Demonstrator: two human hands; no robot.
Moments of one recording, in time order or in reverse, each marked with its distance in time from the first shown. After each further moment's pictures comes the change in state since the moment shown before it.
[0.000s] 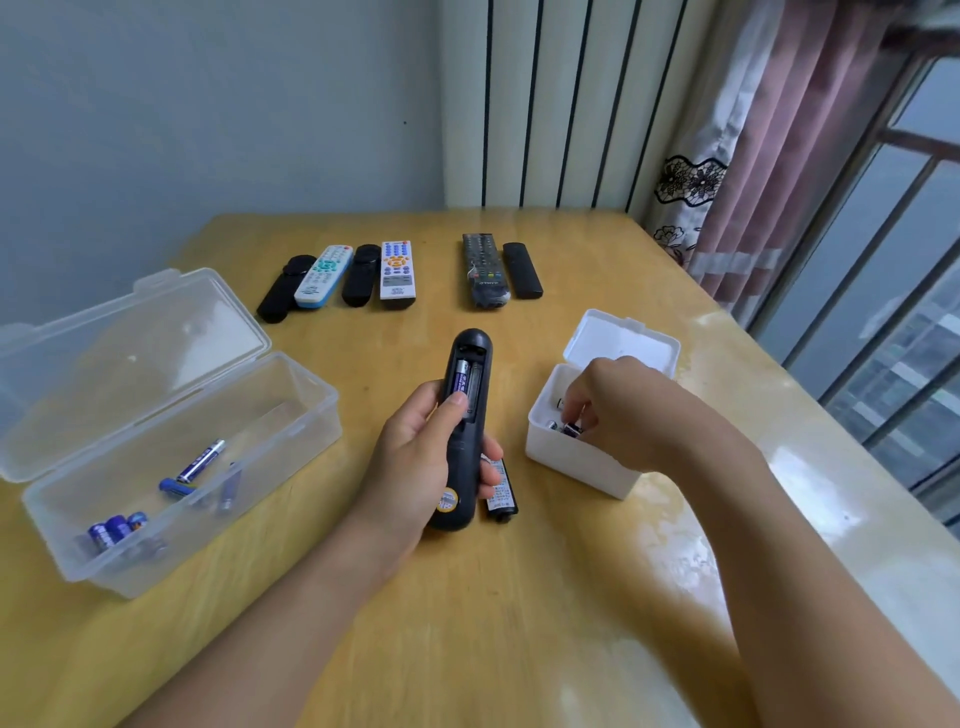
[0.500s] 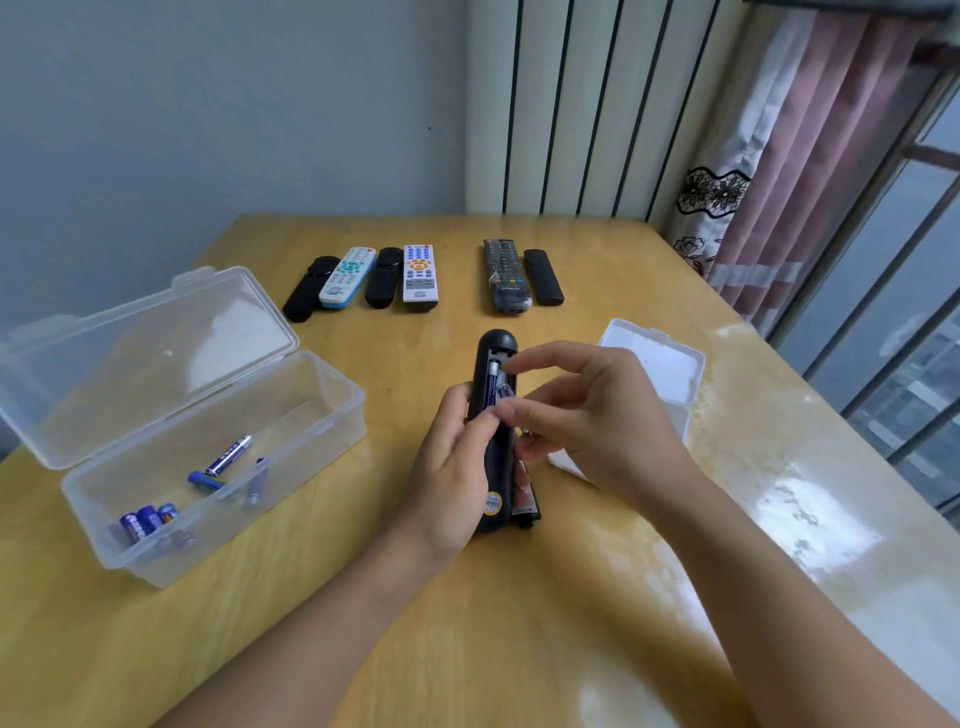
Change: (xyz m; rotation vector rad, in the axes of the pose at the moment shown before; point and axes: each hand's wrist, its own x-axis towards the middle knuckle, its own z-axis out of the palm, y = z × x) left_hand -0.011 0.002 0.009 0.068 -0.054 0.132; right_hand -0.011 -0.049 0.014 1.149 0.232 -0.210
